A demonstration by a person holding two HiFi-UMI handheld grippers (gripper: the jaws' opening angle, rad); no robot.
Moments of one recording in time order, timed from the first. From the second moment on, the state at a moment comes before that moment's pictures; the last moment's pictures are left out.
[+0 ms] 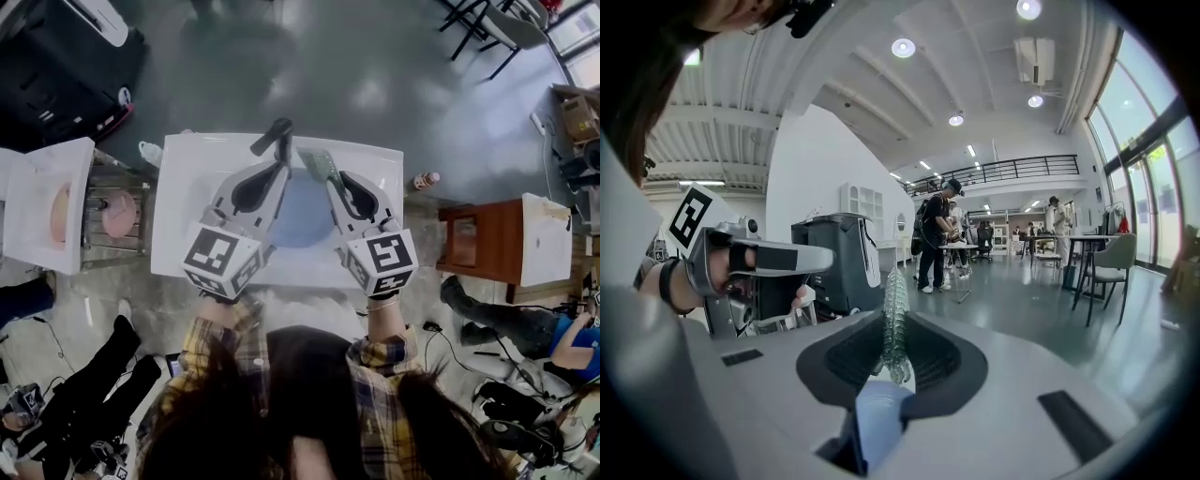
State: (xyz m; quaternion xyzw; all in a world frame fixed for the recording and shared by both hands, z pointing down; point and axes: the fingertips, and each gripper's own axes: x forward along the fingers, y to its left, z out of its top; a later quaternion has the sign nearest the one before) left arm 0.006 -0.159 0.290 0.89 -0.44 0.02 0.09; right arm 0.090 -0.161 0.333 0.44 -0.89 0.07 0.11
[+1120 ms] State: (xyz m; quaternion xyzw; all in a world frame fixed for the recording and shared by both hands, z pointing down) left arm -0.013 -0.160 0.451 0.89 -0.41 0.13 0.18; right arm 0.094 -0.157 0.437 0.44 -0.86 0.16 0.18
